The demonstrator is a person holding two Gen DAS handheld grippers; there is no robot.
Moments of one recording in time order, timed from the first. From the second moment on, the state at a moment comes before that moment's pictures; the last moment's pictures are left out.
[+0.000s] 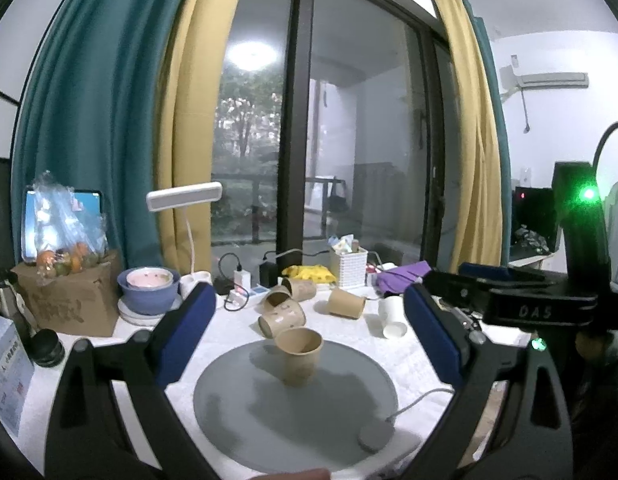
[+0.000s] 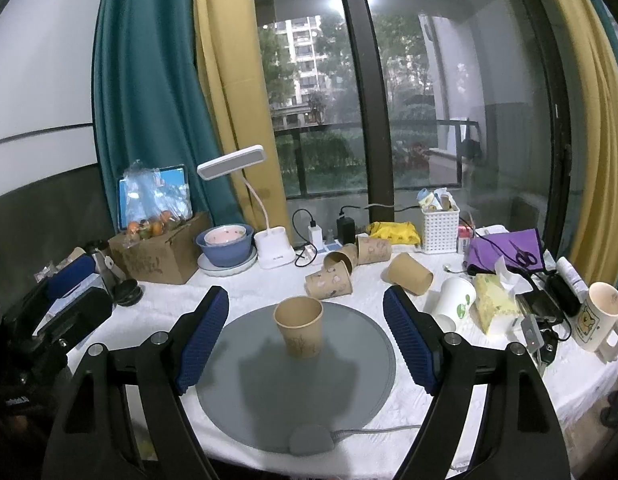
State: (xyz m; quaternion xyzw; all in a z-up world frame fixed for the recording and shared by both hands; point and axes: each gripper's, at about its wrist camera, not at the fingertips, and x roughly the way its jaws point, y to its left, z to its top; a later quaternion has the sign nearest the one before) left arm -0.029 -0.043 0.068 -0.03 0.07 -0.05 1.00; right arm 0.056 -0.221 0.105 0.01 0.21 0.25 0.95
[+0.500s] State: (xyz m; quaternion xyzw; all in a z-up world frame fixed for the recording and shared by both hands) left arm -0.025 -0.037 0.068 -0.04 0.07 -0.03 1.00; right arm 0.056 -0.220 0.103 0.01 0.21 0.25 0.94
